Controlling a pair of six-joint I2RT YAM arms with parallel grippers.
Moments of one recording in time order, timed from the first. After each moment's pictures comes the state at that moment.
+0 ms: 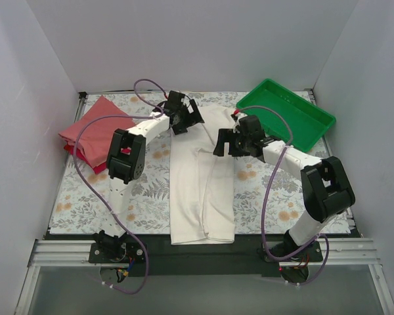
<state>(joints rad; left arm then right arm) -0.40 2.33 1.86 -0.31 0.13 -0.76 0.48 1.65 1.02 -0.16 -0.22 0.38</state>
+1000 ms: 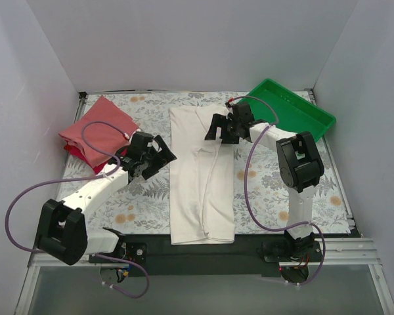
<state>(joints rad) -0.42 1.30 0.84 -0.37 -0.03 -0.95 0.40 2.05 1.41 -0.14 -0.35 0.49</state>
